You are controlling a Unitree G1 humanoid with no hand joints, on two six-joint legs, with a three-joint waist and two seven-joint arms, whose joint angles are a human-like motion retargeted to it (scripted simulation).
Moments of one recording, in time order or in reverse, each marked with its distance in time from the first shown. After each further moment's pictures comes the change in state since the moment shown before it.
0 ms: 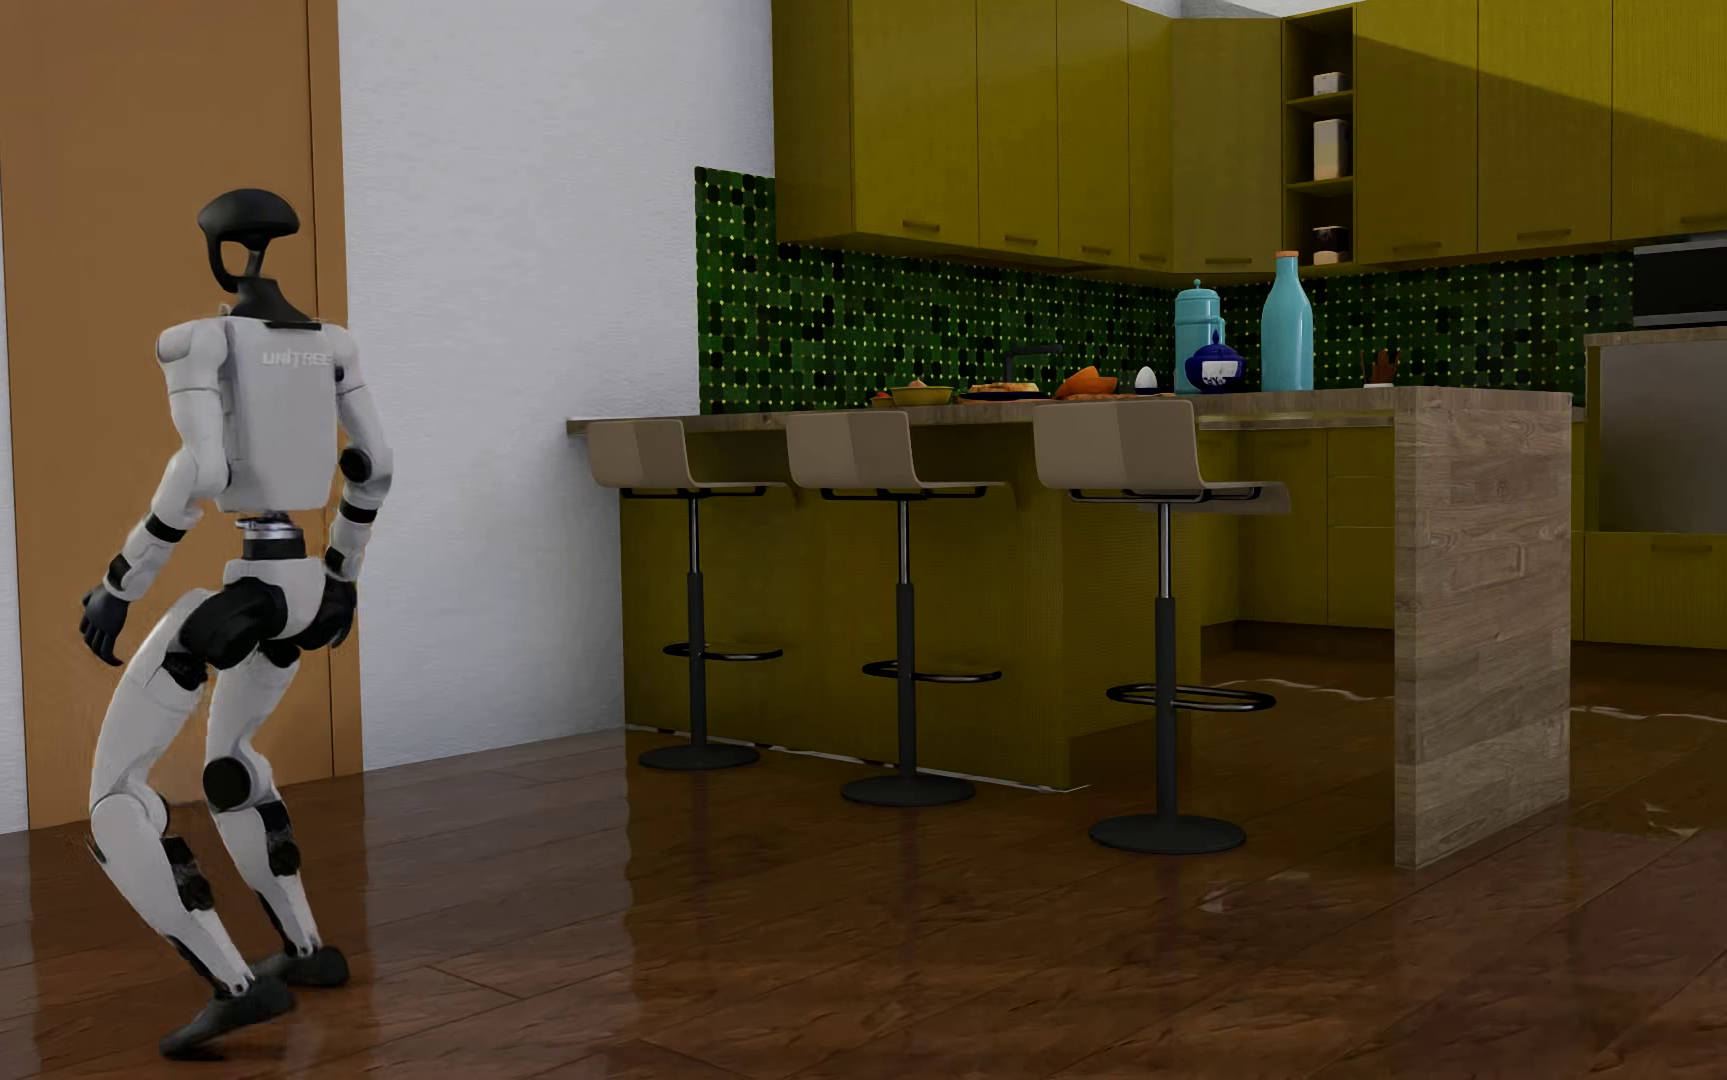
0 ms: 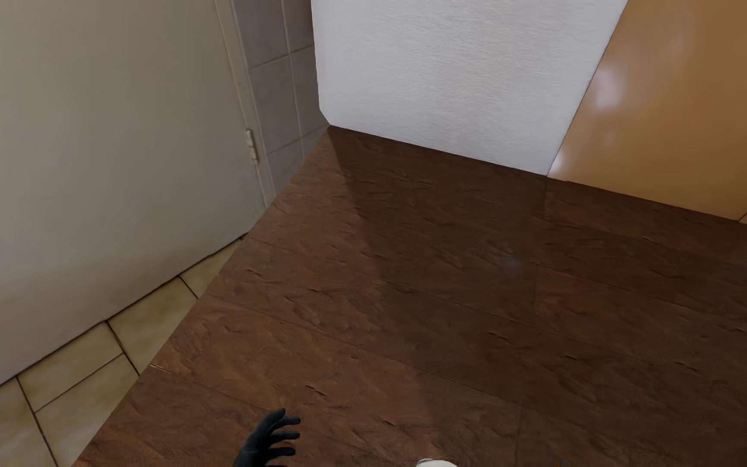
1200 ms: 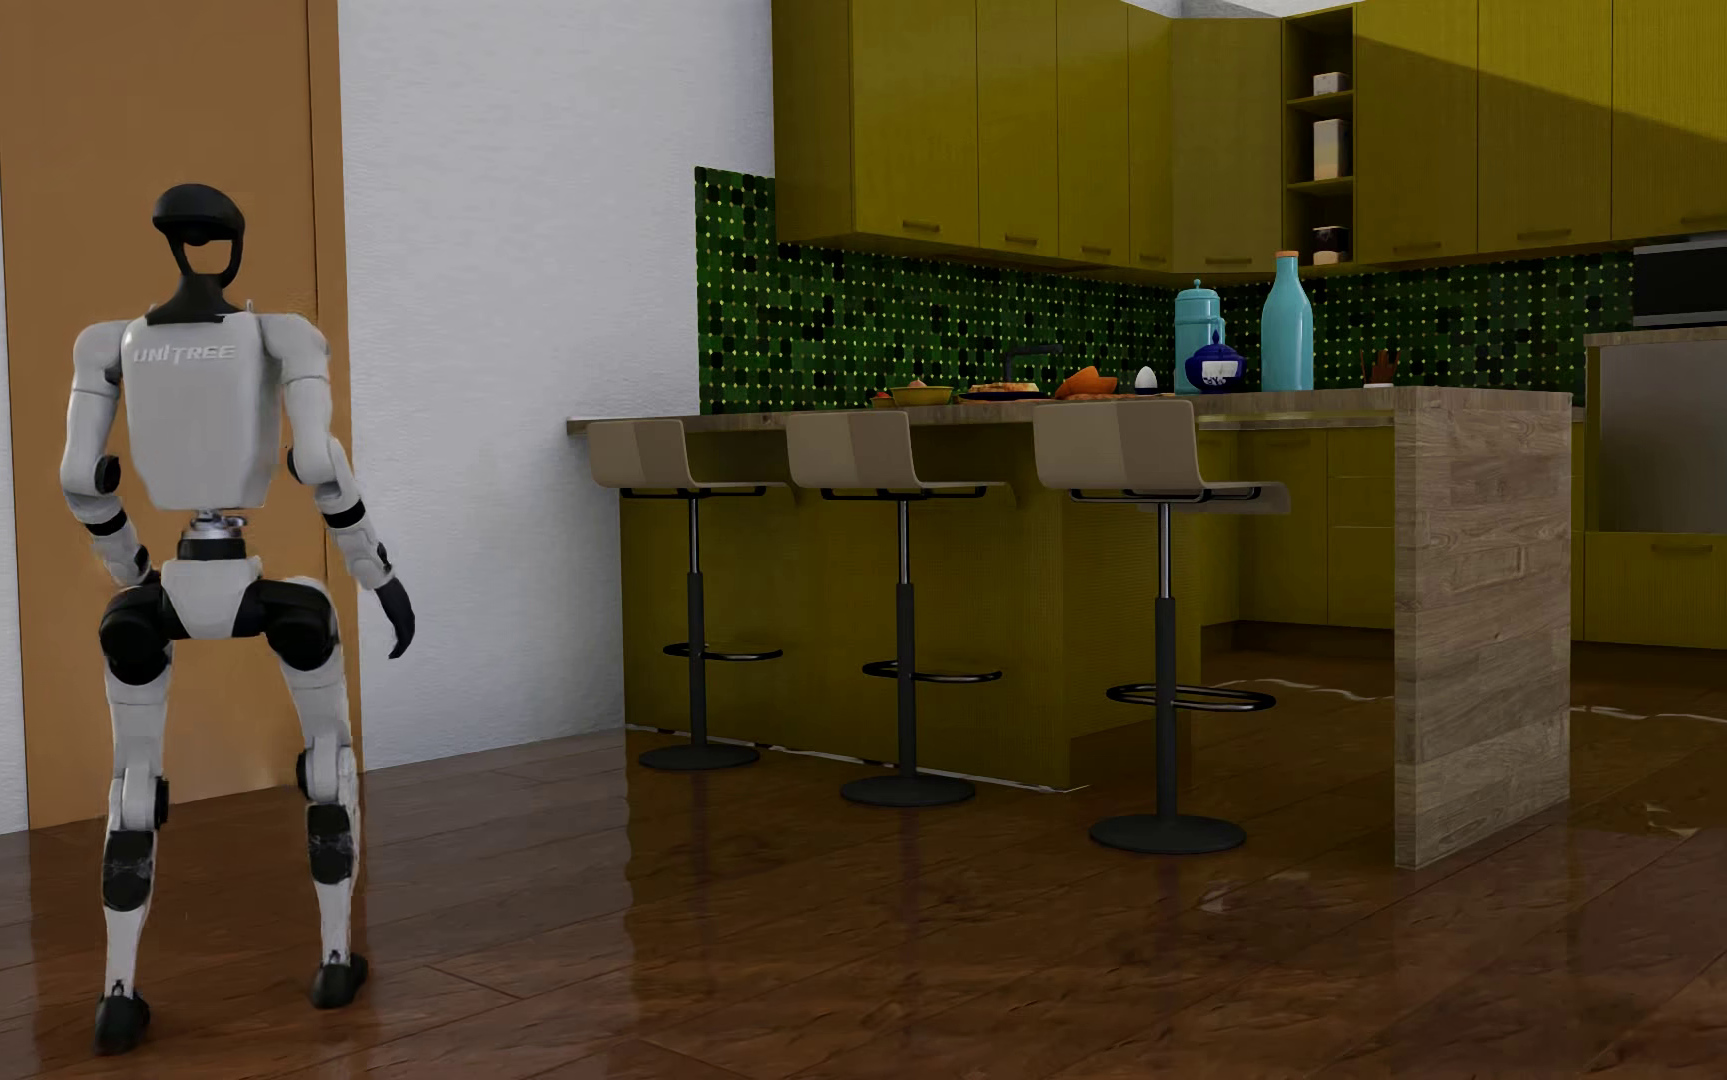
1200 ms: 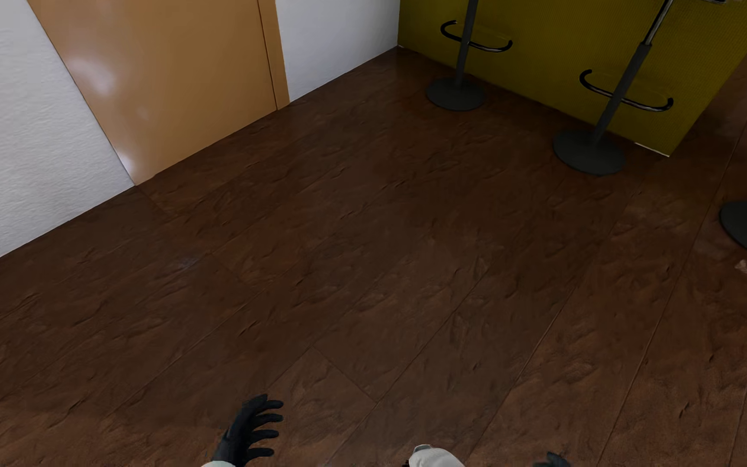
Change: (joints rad) body 0.108 -0.033 -0.043 -0.025 -0.010 0.005 0.064 0.008 0.015 -0.186 -0.074 -0.033 -0.034 -0.146 0.107 0.052 0.045 -0.039 0.058 0.027 0.019 0.030 -0.038 -0.026 0.009 -0.074 0.051 0.001 -0.018
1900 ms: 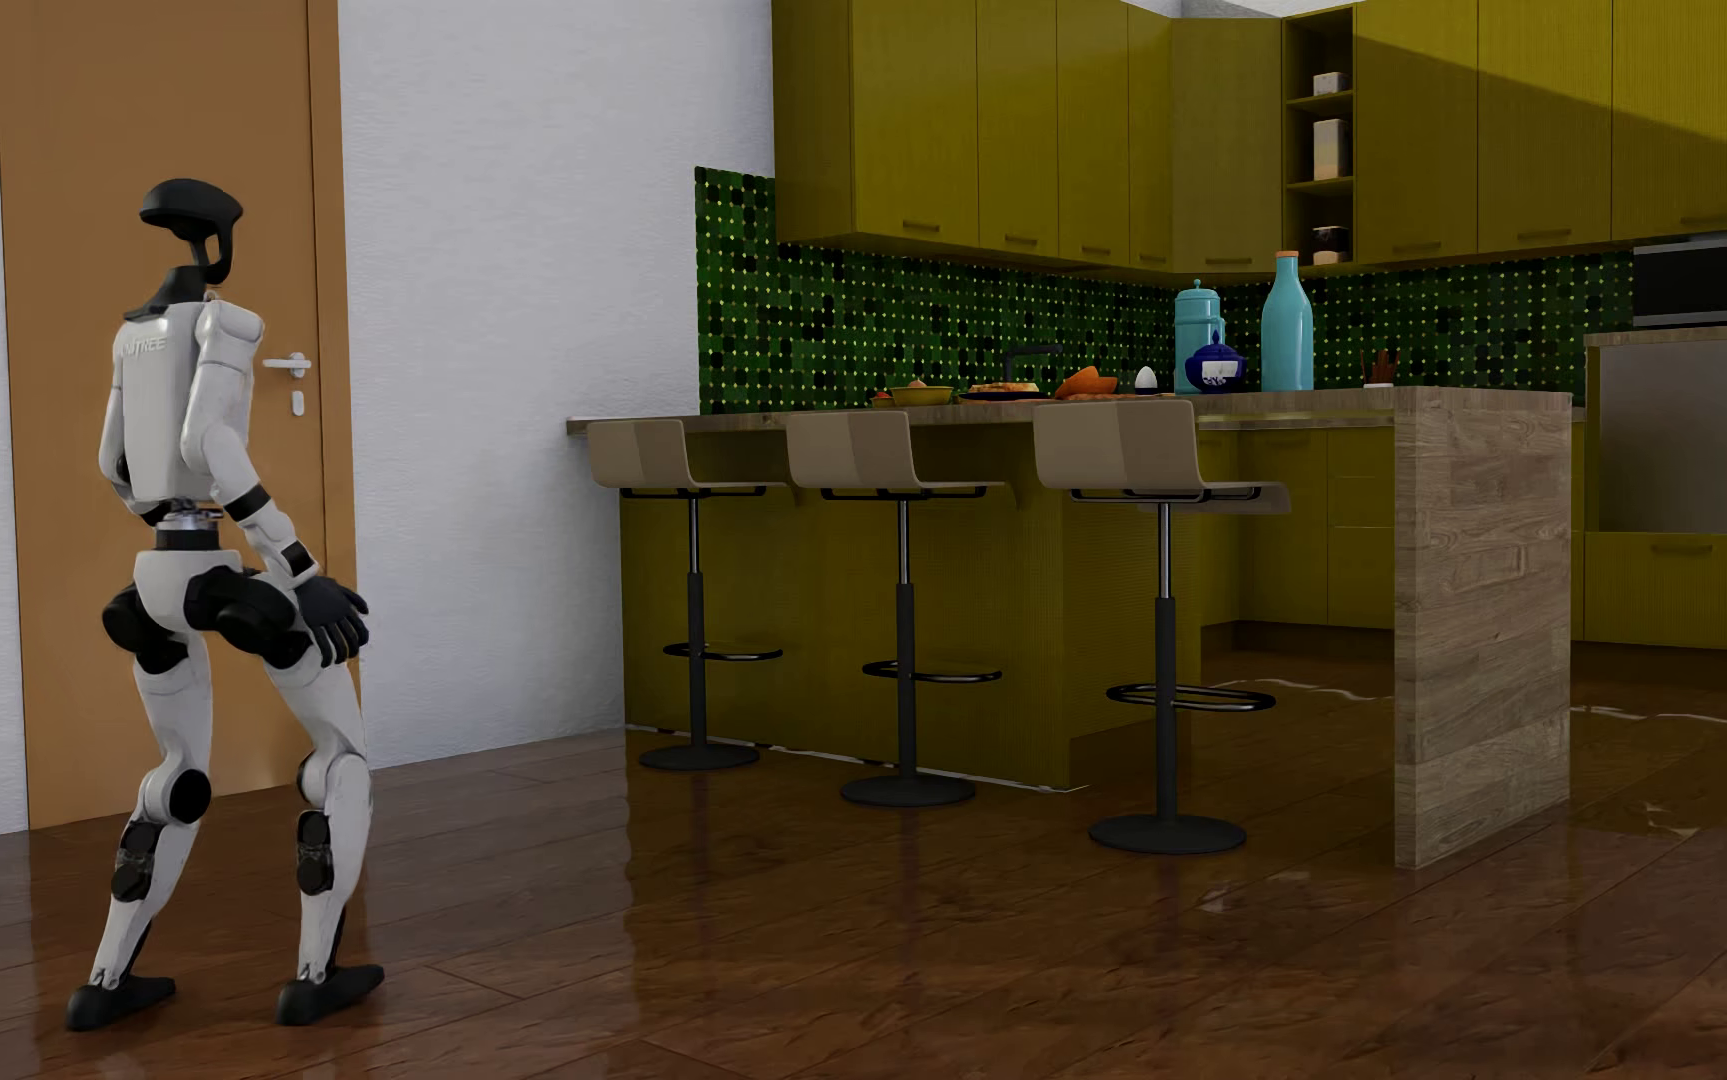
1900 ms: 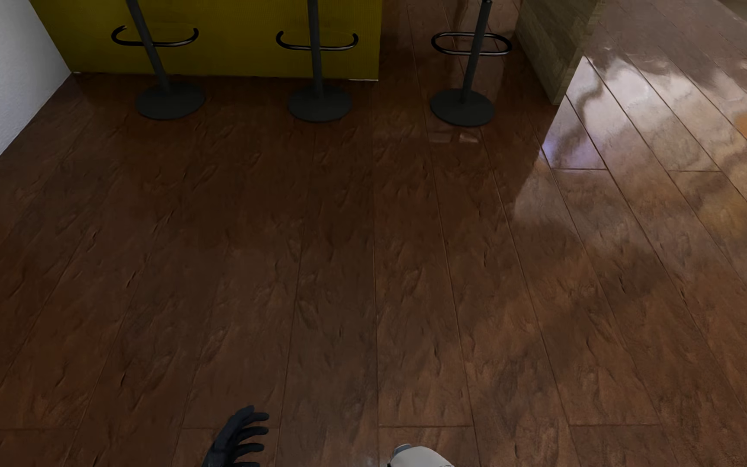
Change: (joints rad) body 0.041 -0.009 -0.098 0.031 0.068 0.019 -0.002 0.023 -0.014 -0.188 -0.060 0.006 0.083 0.010 -0.059 -0.001 0.021 -0.046 -0.031 0.056 0.017 0.057 -0.064 0.032 0.041 -0.002 0.003 0.006 -0.007
